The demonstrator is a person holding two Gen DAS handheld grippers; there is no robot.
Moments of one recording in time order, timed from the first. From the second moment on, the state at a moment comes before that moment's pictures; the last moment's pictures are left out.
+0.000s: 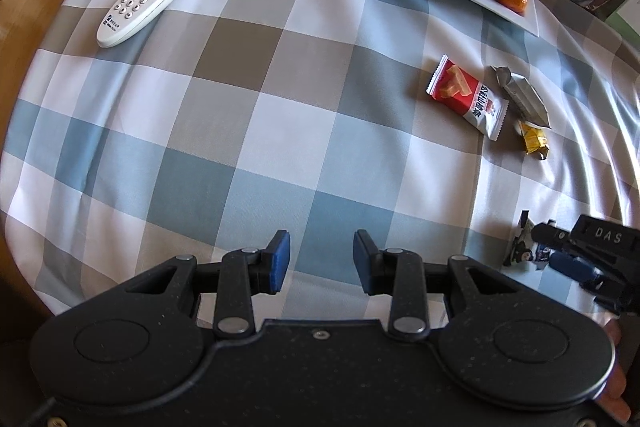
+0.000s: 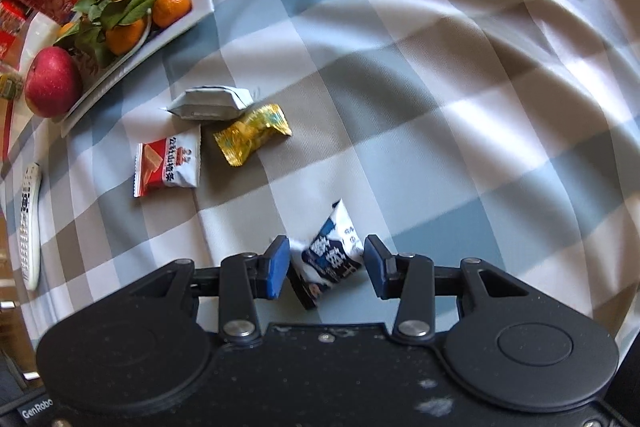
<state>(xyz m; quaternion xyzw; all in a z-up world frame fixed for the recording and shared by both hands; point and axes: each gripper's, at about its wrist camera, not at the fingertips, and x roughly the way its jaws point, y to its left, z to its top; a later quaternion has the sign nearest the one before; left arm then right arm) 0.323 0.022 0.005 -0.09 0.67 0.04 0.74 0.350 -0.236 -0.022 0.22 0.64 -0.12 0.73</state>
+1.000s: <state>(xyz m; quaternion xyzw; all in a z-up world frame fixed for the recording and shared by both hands) 0.325 0.025 0.002 -0.10 0.67 0.04 0.73 0.376 -0.215 -0.034 0.19 0.63 -0.17 0.73</state>
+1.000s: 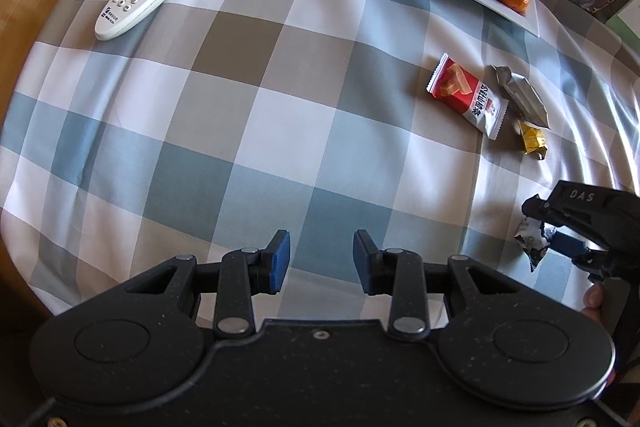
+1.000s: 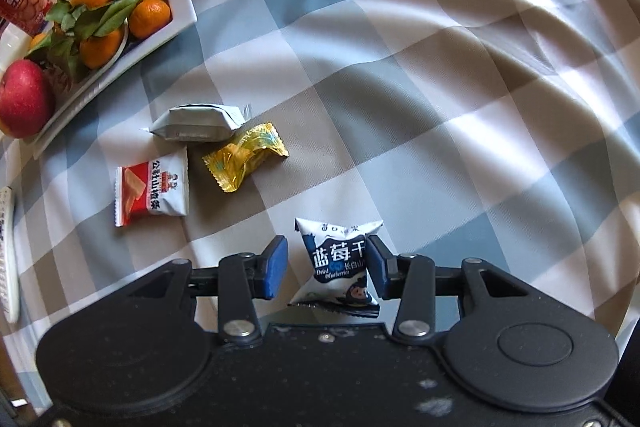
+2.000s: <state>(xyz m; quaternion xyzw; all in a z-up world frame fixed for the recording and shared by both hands) 0.325 -0.003 -0.018 -0.07 0.65 0.06 0.75 0.284 -0.240 -0.035 0.16 0.65 -0.04 0.74</state>
